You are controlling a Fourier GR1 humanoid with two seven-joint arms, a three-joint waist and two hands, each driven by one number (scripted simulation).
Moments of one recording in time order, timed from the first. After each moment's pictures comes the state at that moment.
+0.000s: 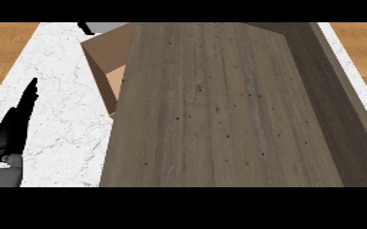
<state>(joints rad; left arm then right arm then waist) -0.08 0.39 0.14 -1.36 -0.20 0.13 0.07 -0.26 -0.41 0.08 -1.18 0.90 0.07 -0.08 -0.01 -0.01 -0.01</state>
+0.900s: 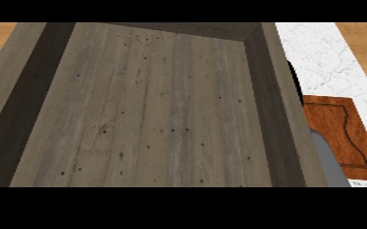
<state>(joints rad) -0.09 0.38 0.15 -1.33 -0.20 0.11 0.04 -0.46 -0.12 0.27 -1.69 1.17 0.12 0.45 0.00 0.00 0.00</state>
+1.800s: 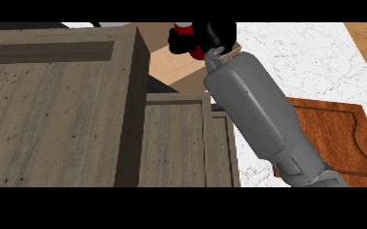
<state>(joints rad) -0.15 0.36 0.14 -1.31 -0.23 0.10 0.05 -1.05 -0.01 0.21 -1.07 0.81 -0.18 0.59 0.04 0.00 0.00</state>
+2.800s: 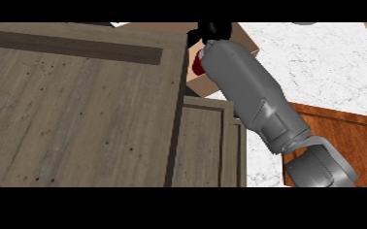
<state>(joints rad) -0.23 0.33 0.10 -1.30 -0.26 0.09 0.07 -1.30 0.00 0.15 -0.37 0.51 -0.48 0.43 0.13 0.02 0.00</state>
